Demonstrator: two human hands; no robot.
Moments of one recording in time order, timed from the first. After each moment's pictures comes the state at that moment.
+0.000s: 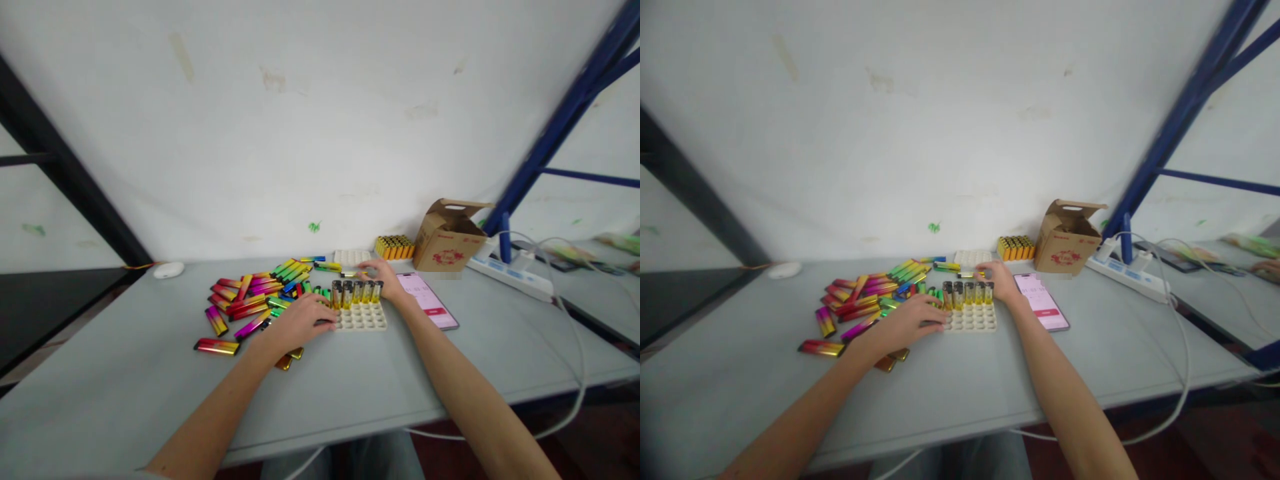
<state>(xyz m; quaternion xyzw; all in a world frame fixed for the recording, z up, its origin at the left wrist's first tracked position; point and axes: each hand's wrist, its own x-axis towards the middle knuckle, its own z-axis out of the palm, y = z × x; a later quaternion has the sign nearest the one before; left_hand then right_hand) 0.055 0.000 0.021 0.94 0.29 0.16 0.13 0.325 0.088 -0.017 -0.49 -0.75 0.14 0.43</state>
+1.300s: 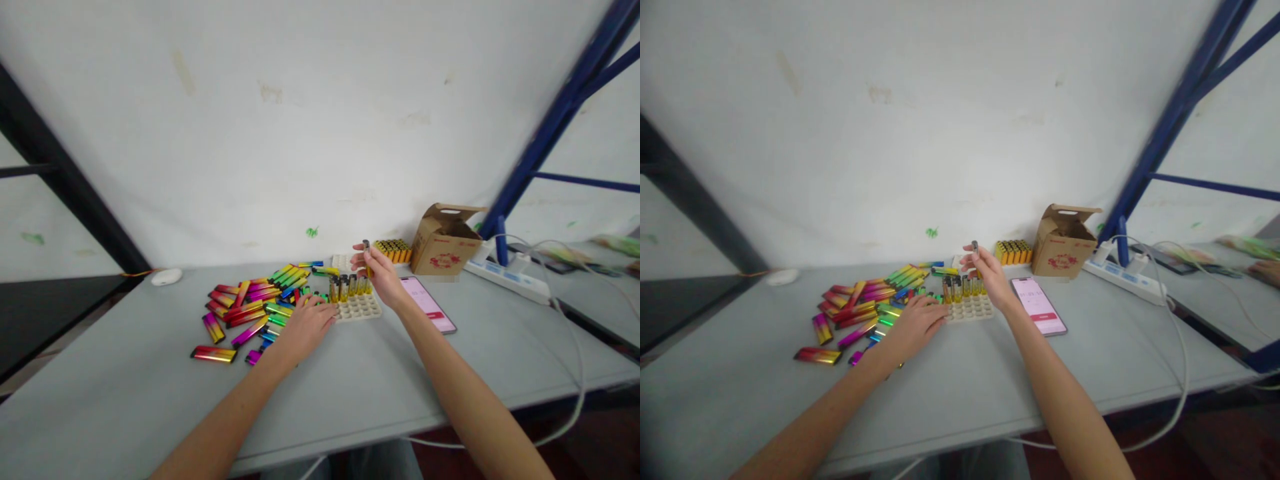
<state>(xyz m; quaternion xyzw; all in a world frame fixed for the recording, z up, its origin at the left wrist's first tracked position) 0.075 -0.005 0.008 0.91 0.37 0.19 -0.01 0.283 0.037 0.057 -0.32 -0.57 0.47 0.59</state>
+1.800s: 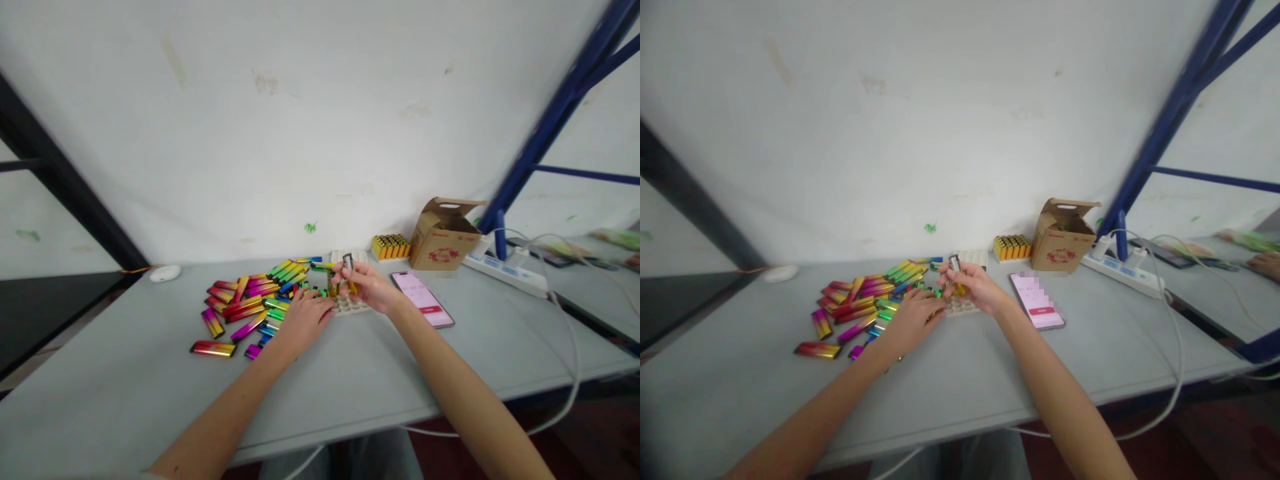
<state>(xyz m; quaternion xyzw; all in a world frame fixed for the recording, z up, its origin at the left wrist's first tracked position) 0.079 -0.010 0.017 0.89 0.40 0.19 -0.01 0.267 0.014 0.057 -0.29 -0.52 0.68 0.44</state>
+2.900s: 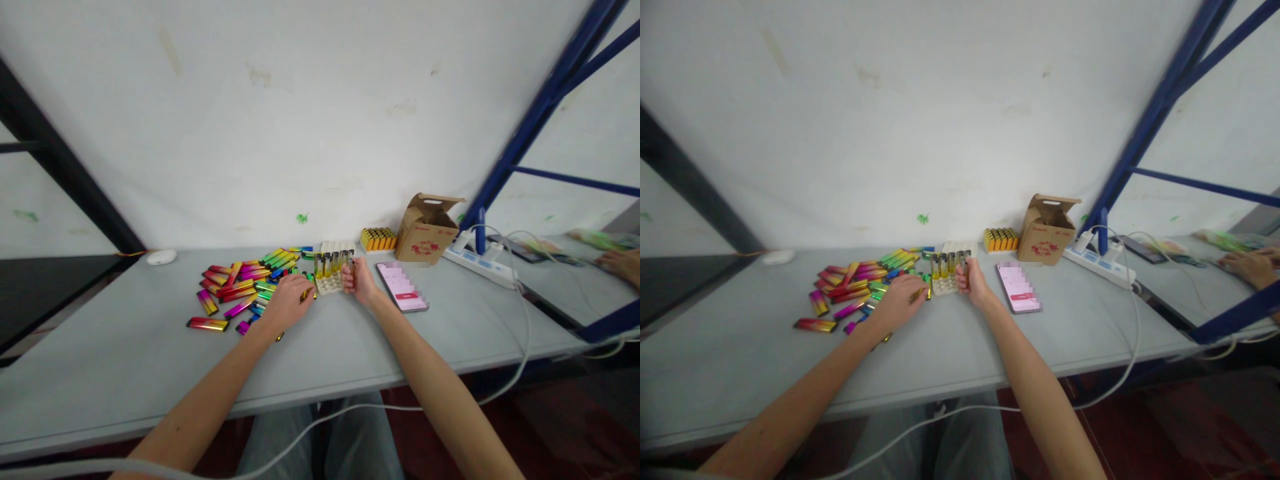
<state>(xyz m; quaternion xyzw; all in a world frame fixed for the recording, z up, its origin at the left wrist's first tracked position) 0.071 -0.004 0.006 0.87 0.39 0.30 -0.02 0.280 0.023 0.022 -0.36 -0.34 0.73 0.47</state>
